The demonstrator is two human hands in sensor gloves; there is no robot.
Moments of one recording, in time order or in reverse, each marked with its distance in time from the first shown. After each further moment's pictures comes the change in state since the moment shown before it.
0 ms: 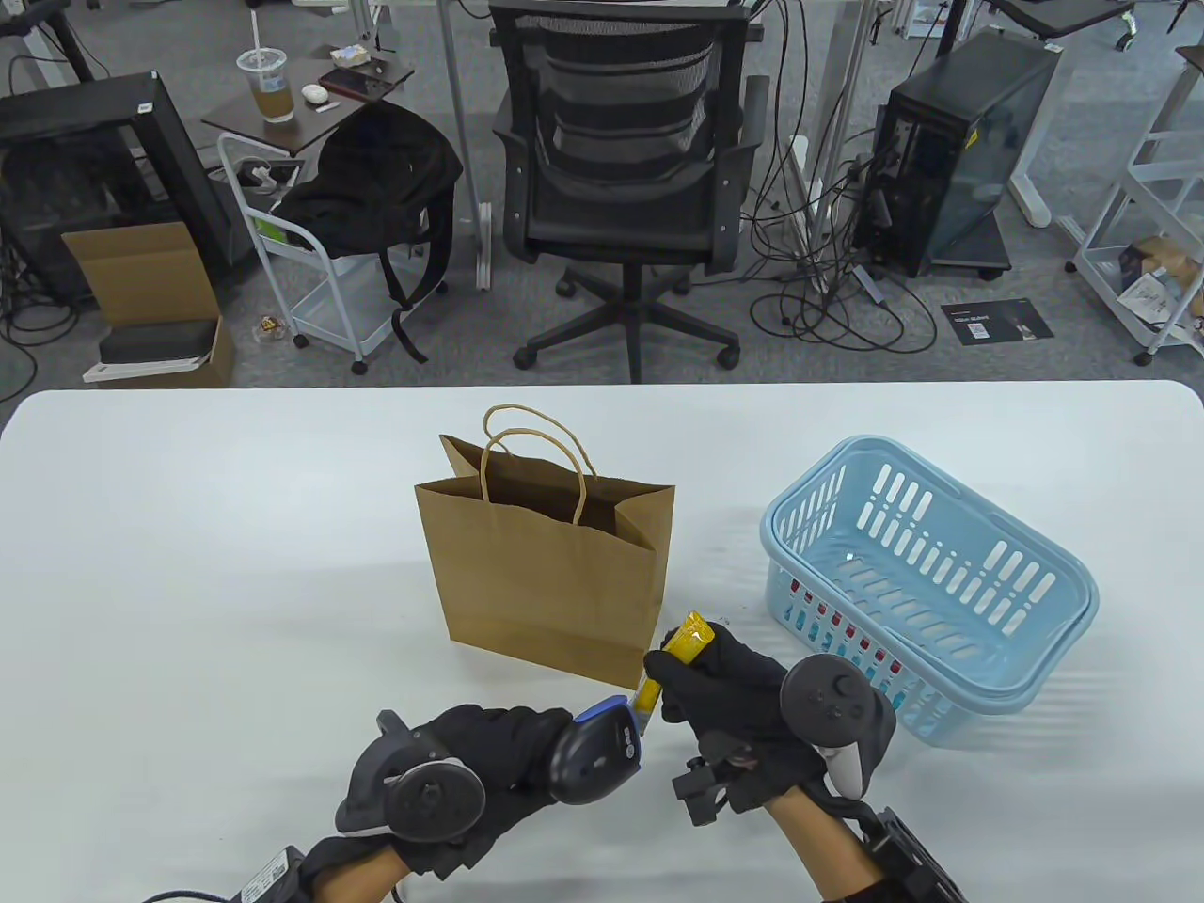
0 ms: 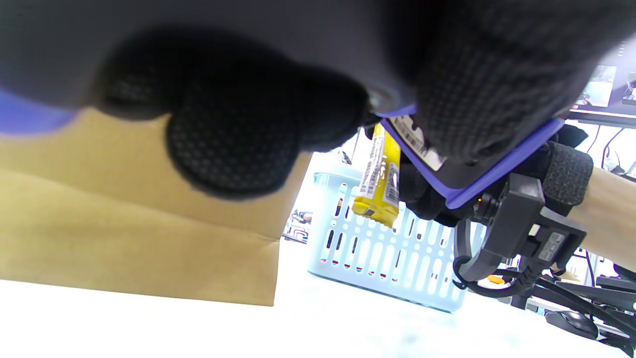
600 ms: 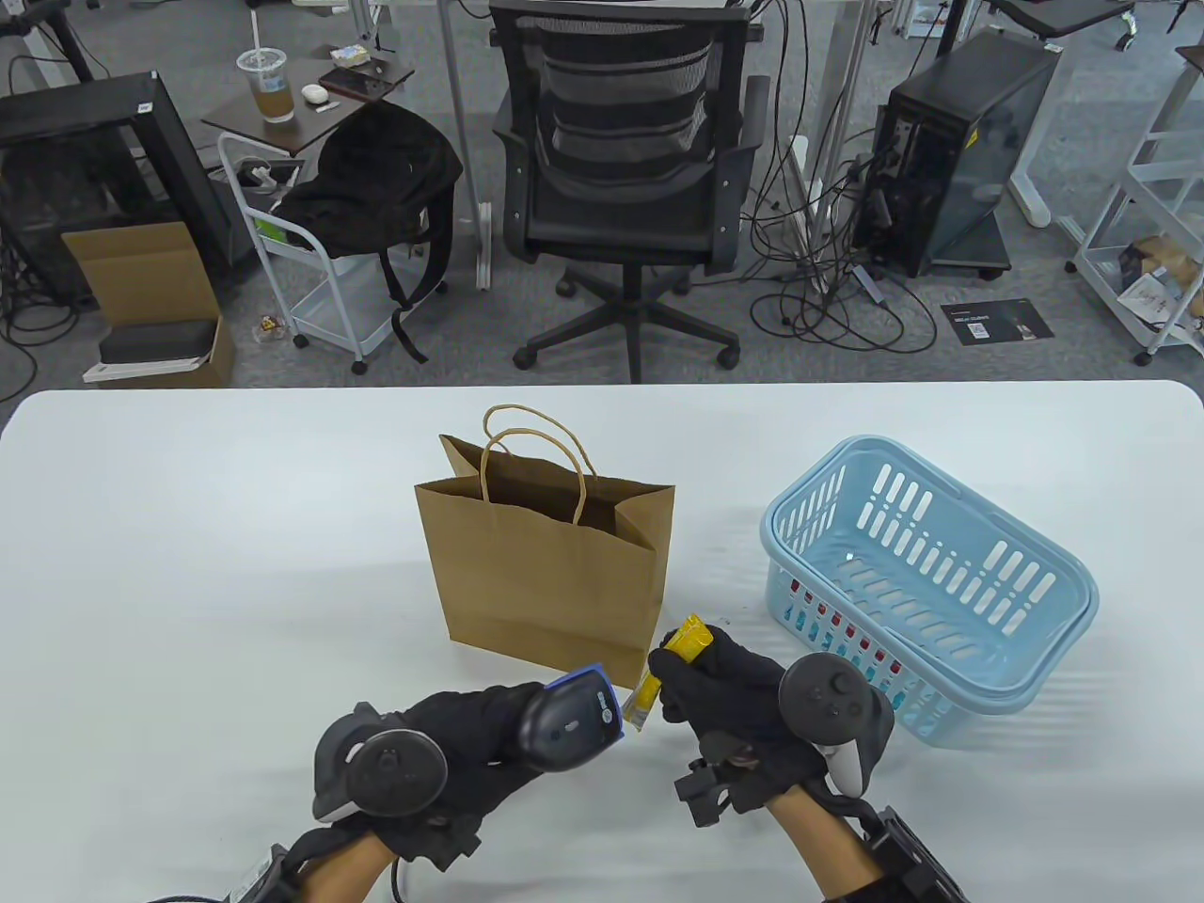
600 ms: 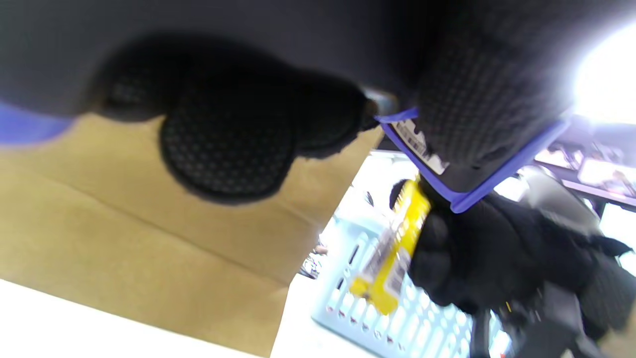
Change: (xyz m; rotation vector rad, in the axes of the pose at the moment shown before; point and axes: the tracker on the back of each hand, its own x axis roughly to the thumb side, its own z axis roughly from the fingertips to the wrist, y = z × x) left_hand -0.032 0.021 0.007 0.129 0.154 0.189; right_hand -0.003 0.001 -0.001 0.018 -0.011 0.021
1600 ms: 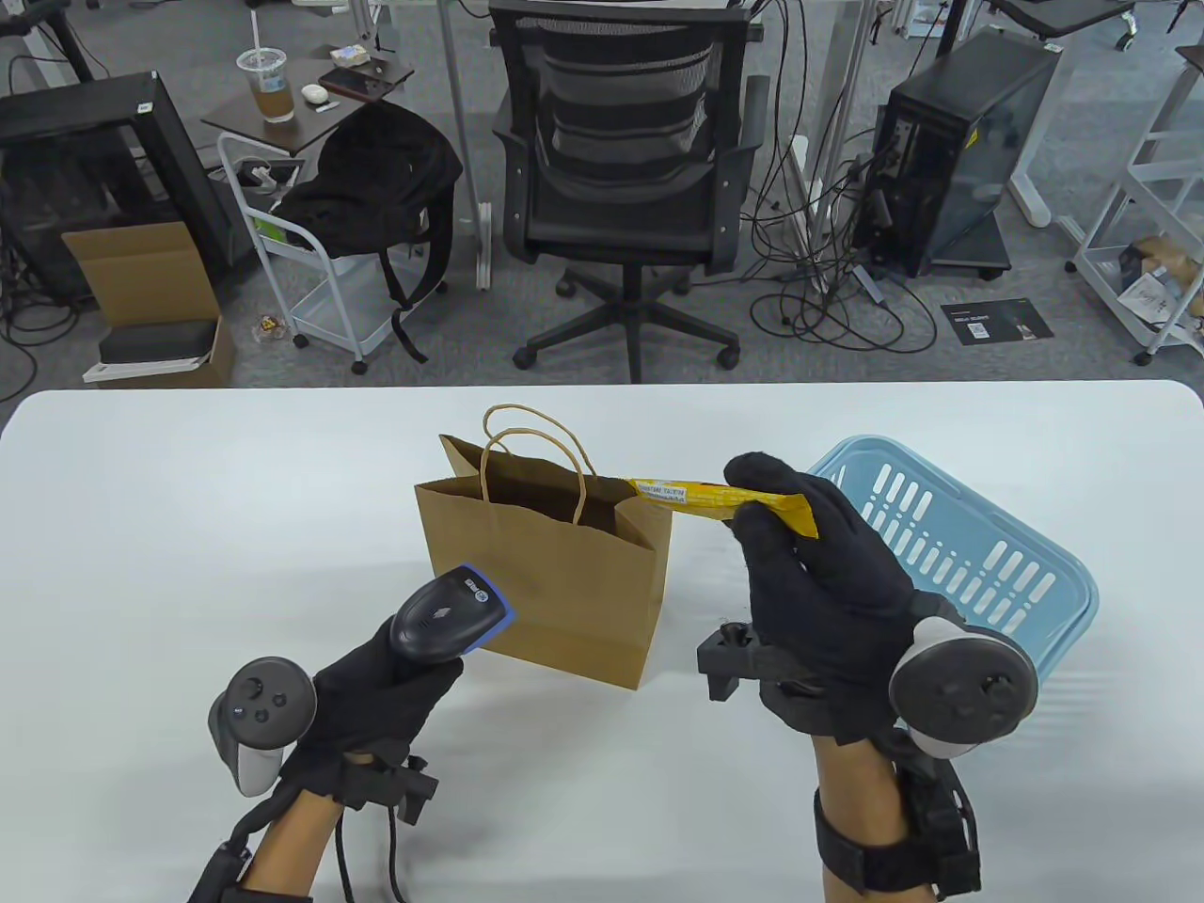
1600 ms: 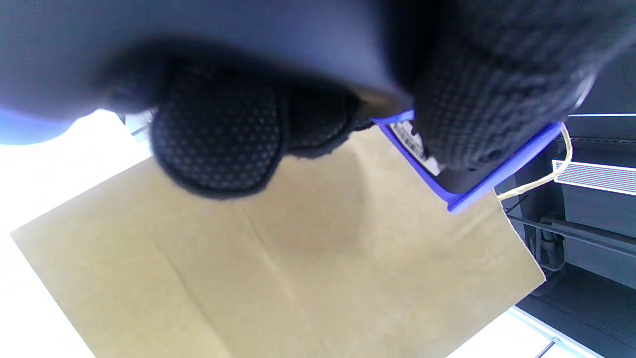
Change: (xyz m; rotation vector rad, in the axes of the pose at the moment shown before) left_hand -0.070 0.036 0.012 0.208 0.337 0.336; right_hand 0.186 -0.118 -0.013 -0.542 -0.488 -0.100
